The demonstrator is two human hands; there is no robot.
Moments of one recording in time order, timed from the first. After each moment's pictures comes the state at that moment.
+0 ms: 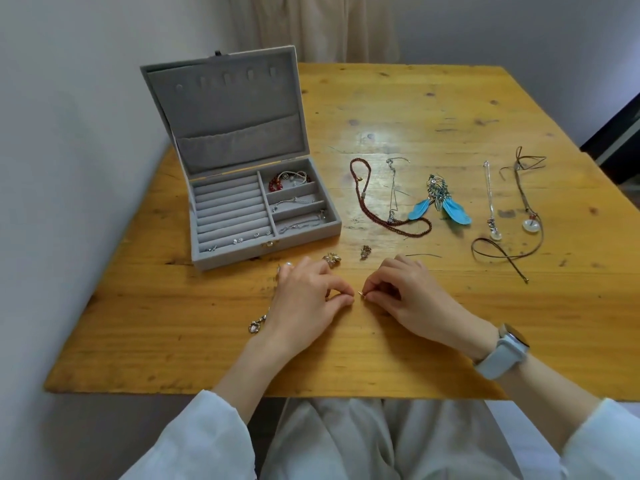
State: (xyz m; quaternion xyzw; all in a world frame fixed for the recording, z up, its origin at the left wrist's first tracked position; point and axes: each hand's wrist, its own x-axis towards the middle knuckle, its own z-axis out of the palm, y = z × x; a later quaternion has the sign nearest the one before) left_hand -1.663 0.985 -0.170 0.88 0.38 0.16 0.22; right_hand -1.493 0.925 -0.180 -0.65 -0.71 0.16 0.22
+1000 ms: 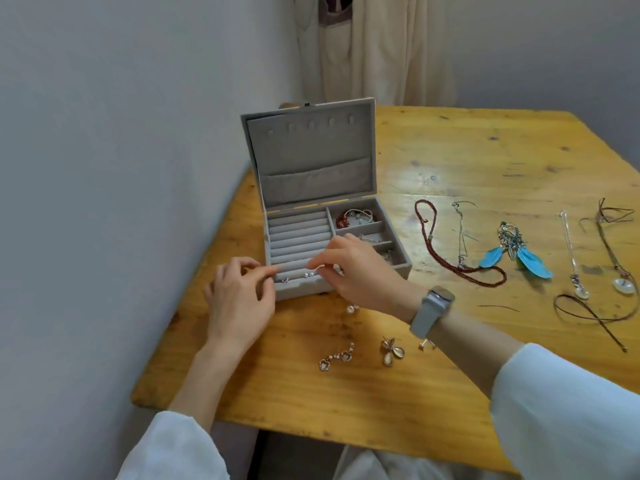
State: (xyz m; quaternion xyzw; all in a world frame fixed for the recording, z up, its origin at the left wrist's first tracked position) left_hand -1.785 1.061 -0.158 0.76 0.61 0.22 0.07; right_hand -1.596 1.048 -0.143 -0.55 -0.78 0.13 0.25
